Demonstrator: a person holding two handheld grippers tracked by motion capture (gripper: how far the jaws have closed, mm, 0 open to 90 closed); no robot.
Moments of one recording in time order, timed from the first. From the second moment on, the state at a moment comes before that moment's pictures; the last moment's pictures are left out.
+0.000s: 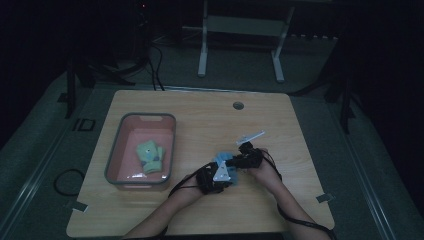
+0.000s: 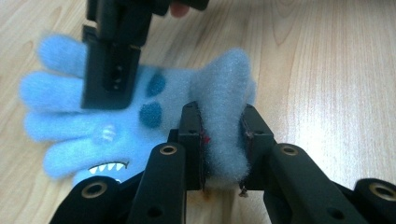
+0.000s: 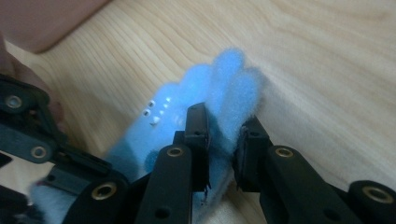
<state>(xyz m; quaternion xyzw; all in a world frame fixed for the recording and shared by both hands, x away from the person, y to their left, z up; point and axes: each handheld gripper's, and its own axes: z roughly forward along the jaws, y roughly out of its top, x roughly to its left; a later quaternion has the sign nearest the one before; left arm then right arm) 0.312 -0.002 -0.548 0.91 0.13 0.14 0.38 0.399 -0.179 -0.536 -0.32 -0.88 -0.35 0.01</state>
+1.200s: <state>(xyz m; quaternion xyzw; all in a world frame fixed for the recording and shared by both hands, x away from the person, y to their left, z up) 0.302 0.057 -0.455 0.91 0.11 0.21 0.34 0.401 -0.123 -0.439 -0.25 -0.87 -0.42 -0.01</state>
